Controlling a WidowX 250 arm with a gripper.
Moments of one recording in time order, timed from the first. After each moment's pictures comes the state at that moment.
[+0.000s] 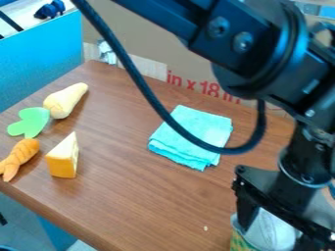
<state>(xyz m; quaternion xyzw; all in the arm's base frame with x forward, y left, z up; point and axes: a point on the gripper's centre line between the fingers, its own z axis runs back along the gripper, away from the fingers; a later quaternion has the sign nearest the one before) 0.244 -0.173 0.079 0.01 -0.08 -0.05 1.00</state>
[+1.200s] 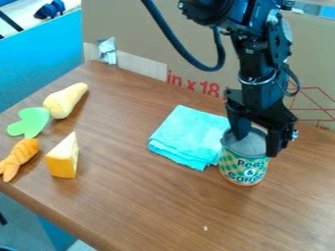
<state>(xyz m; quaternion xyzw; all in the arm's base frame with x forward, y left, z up) 0.360 -0.141 0.082 -0.07 -0.13 -0.19 0.97</state>
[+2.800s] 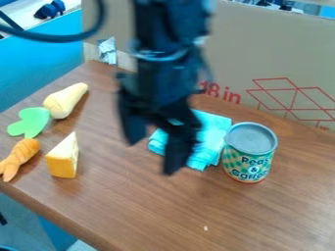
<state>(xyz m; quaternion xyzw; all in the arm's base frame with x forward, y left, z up) 0.205 -0.045 0.145 0.03 -0.01 -0.11 0.99</state>
